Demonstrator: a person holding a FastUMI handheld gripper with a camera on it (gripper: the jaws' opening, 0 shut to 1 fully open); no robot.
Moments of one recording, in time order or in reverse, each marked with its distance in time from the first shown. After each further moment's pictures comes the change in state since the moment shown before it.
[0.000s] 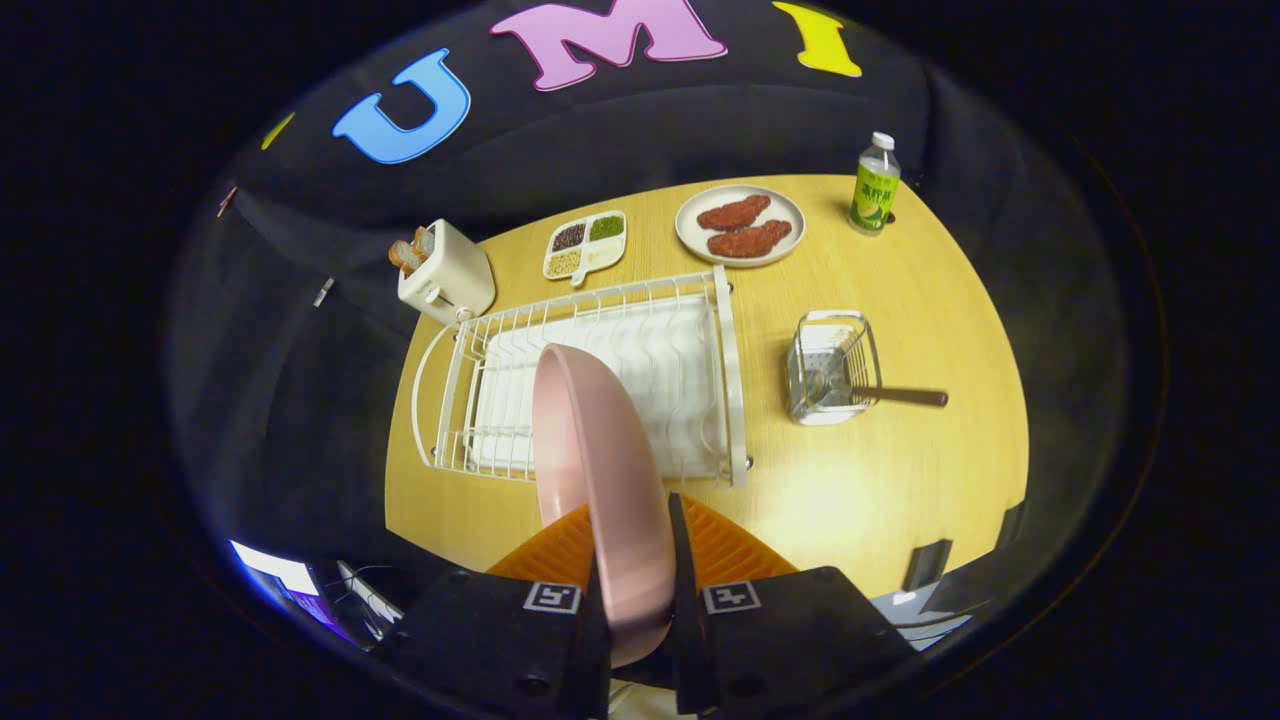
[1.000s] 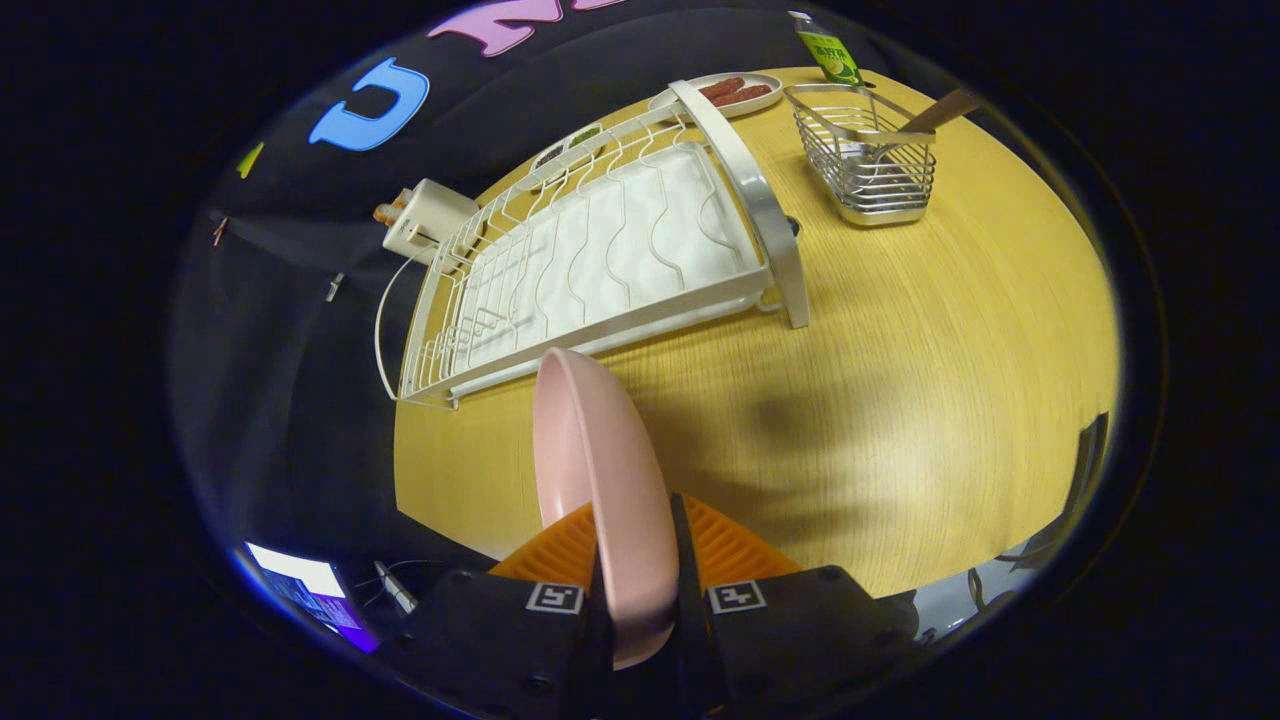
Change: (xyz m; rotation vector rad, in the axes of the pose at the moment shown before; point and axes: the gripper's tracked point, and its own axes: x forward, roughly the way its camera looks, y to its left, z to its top) arm 0.112 -0.009 -0.128 0.167 0.060 0.171
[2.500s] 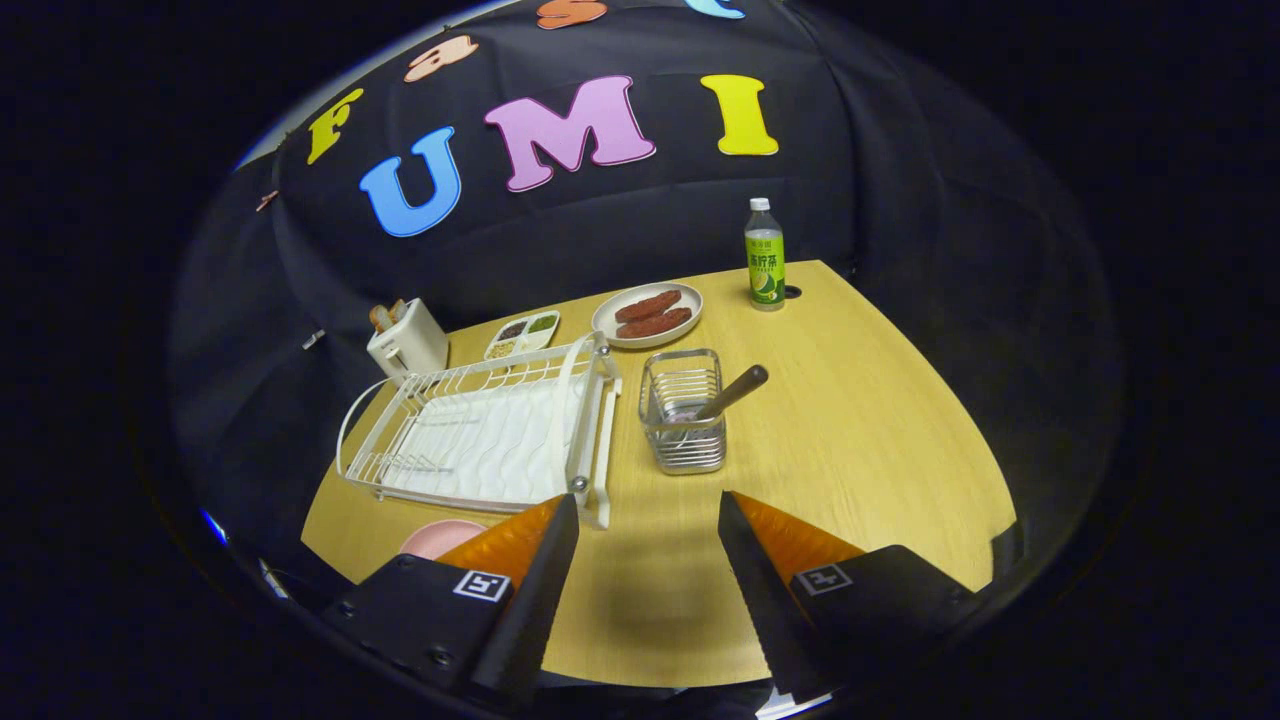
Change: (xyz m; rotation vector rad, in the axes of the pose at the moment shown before) arm -0.144 -0.102 0.149 -0.273 -0.579 -0.191
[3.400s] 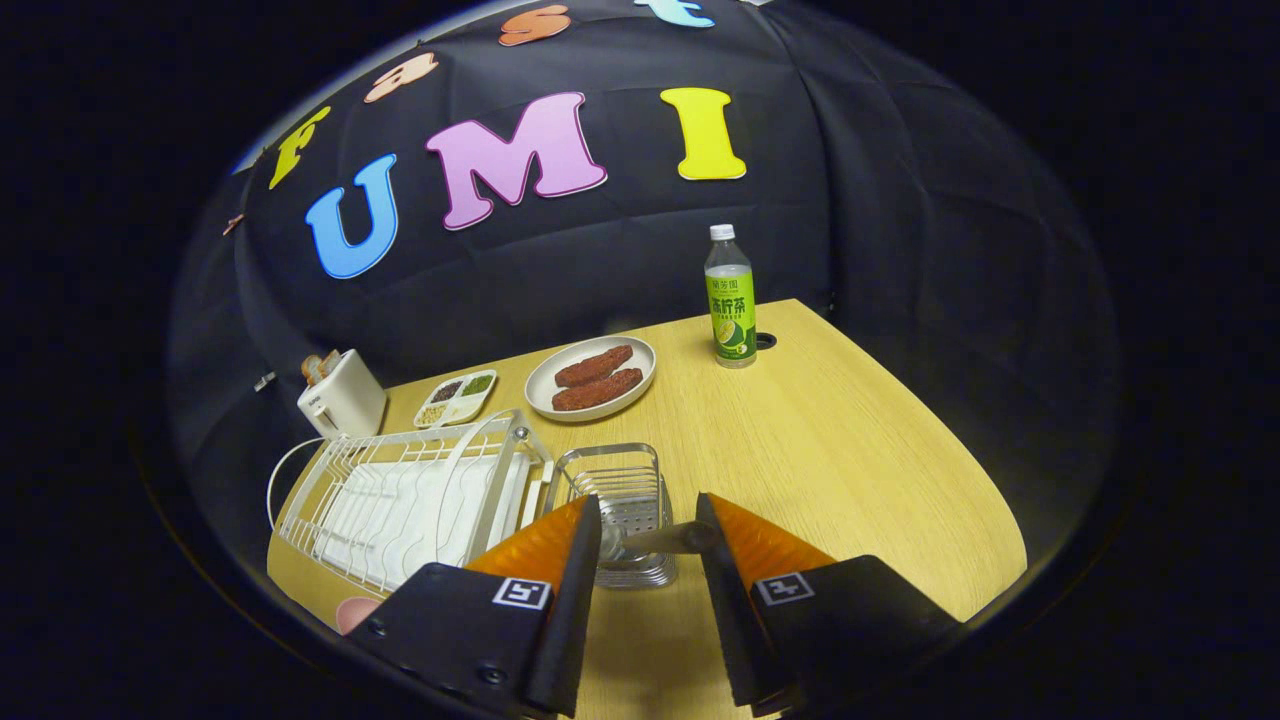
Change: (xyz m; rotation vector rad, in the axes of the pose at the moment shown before) arm 0.096 -0.046 0.055 0.042 -0.152 -0.080
